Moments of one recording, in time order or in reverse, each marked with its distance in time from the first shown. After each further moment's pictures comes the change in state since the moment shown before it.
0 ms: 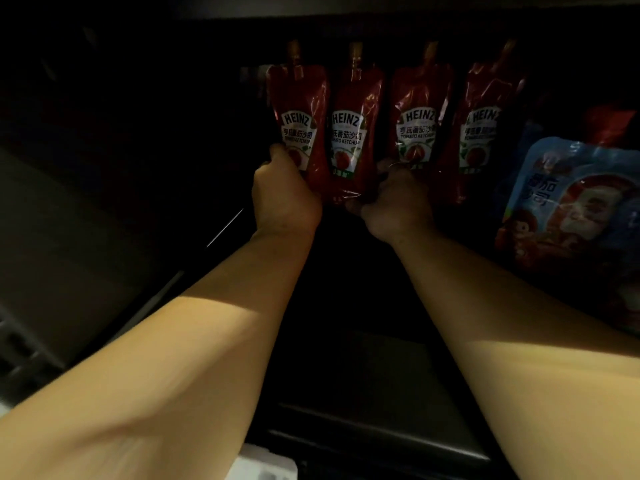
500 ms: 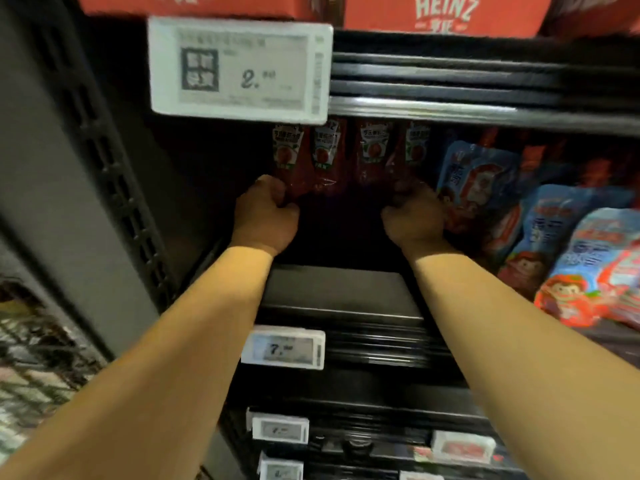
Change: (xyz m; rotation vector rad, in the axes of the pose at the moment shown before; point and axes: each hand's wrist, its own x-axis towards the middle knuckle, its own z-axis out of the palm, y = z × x) left_hand -0.049 -0.025 -0.066 -0.063 -0.287 0.055; right_hand -0.098 -0.010 -0.058 -0.381 0.251 0.042
